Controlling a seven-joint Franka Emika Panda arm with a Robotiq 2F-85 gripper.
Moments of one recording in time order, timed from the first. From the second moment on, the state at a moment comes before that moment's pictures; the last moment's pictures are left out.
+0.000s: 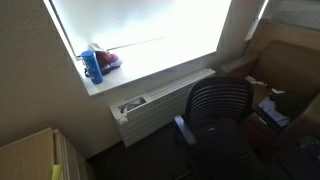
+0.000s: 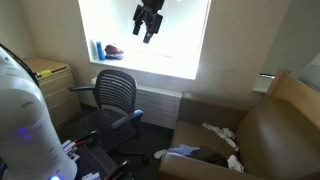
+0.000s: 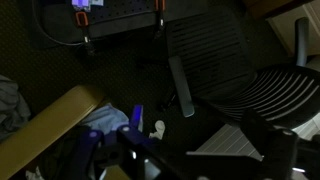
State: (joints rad) arm -0.03 -0.33 -0.14 -2.02 0.17 1.45 0.09
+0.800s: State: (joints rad) arm -0.01 -0.04 -0.04 -1.76 0.20 1.55 0.22
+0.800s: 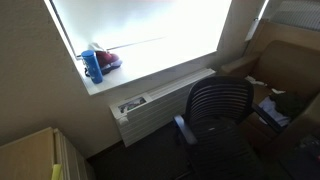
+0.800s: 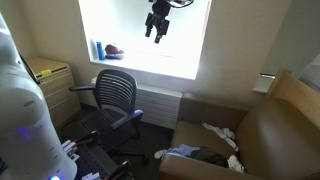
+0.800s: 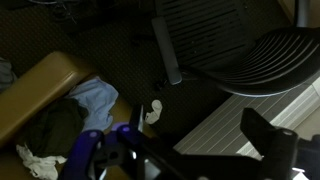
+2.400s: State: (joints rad) arm -0.01 0.28 -0.12 -1.99 -0.01 2.20 0.88
